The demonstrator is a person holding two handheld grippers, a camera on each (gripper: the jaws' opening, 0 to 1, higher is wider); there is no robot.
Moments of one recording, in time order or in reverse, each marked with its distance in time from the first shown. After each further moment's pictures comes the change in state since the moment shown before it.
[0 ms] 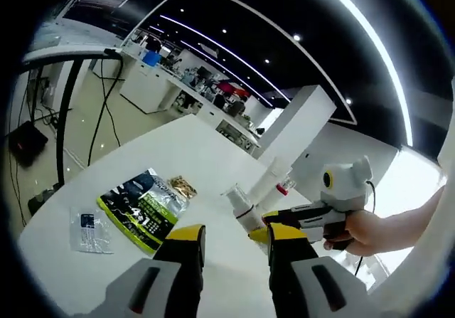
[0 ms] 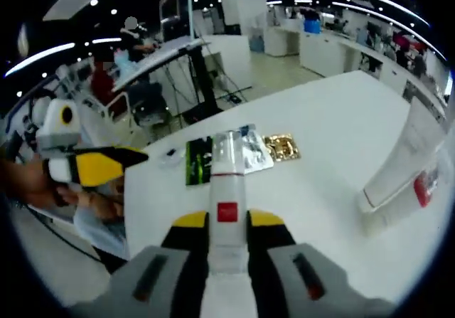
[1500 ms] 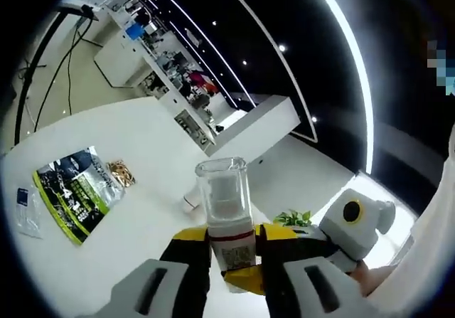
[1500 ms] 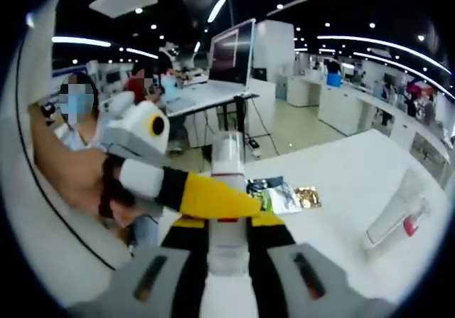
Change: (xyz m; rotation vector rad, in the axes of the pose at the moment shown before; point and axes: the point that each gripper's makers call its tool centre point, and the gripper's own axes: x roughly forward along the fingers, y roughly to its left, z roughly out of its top) left arm 0.016 -0.066 0.002 -0.176 0.042 -0.292; right arm -0.041 0.080 0.038 -0.199 -0.261 0.060
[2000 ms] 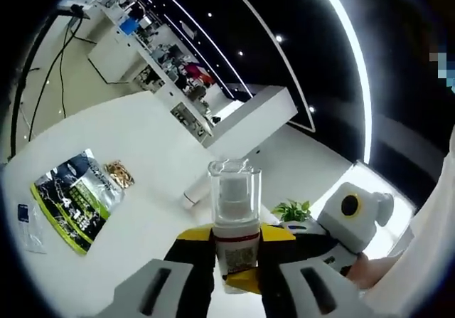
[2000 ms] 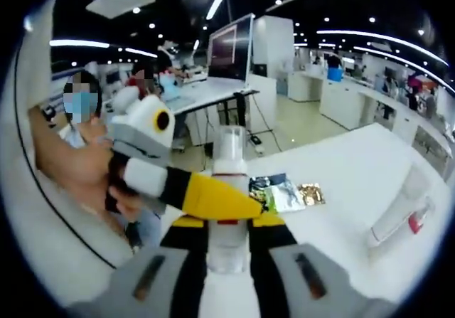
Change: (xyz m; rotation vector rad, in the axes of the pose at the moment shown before) left arm 0.001 -0.003 0.003 0.056 0.076 -0.029; right arm 0.005 -0.004 0.000 0.041 0.017 0.030
